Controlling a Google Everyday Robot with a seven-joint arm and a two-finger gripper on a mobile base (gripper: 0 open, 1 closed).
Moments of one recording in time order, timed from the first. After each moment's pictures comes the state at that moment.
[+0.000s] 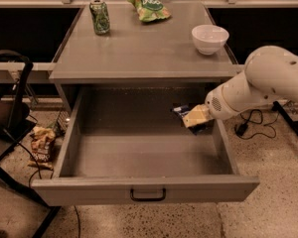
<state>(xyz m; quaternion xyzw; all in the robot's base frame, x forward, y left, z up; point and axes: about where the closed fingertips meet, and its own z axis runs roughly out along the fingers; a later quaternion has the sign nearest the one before) 0.567 -0.146 0.760 -0.25 0.93 0.18 0.22</state>
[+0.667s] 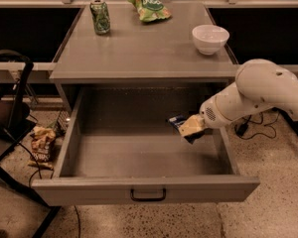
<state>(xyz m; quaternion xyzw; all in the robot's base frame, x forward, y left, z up) 0.560 -0.137 0.725 -0.27 0.92 0.19 0.20</state>
